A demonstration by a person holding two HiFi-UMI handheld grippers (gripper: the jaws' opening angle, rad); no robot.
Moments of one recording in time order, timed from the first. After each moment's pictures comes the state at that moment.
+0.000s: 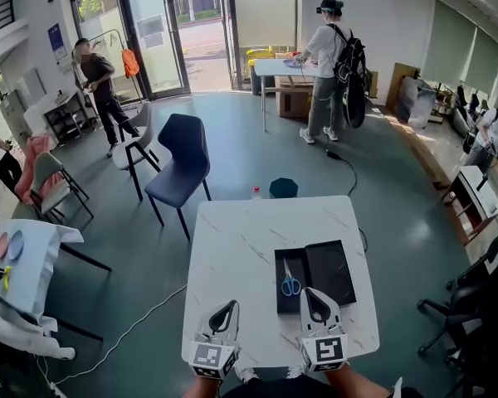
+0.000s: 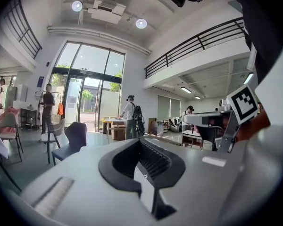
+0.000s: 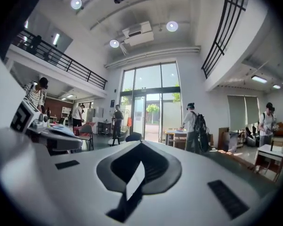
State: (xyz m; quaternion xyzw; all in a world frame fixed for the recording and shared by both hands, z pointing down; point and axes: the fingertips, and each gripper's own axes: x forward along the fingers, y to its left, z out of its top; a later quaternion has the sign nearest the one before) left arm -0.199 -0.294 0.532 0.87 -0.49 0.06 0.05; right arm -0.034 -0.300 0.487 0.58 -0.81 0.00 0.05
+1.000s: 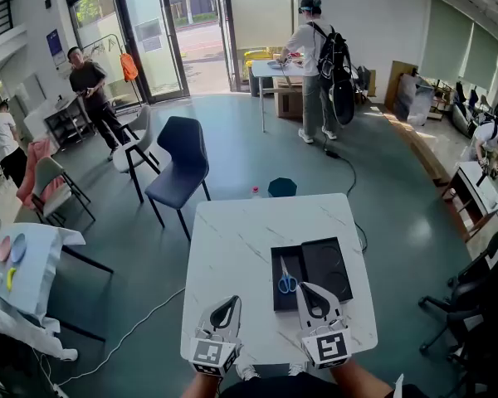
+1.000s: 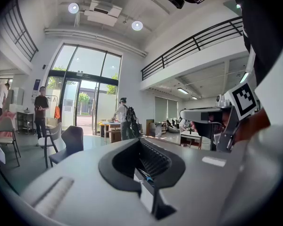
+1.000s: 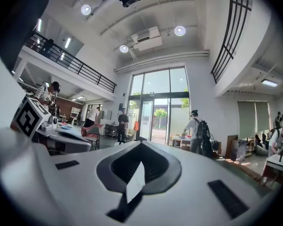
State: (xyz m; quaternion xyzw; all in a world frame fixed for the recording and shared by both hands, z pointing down) left arm -0.174 -0.289 0.511 0.88 -0.48 0.06 0.03; right arm -0.032 -0.291 0.453 0.53 -0.84 -0.06 0.06
